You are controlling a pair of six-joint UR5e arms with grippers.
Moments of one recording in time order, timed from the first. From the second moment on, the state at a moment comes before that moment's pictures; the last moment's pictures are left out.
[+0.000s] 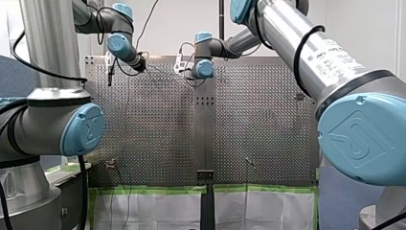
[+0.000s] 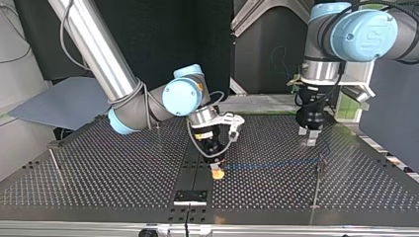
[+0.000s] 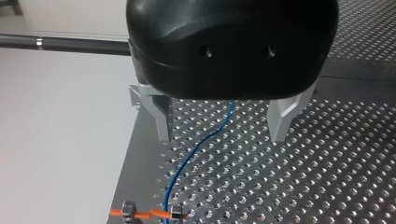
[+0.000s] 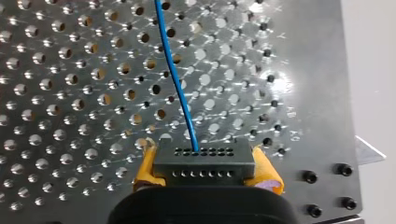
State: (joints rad) left arm -0.06 -1.39 -1.84 -3.06 -1.61 -1.59; right arm 2.37 -0.86 0.85 -0.10 1.67 1.74
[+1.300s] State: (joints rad) left arm -0.27 -1.52 -1.72 -2.91 -1.82 -1.36; right arm 2.37 -0.87 0.85 -0.10 1.66 1.74
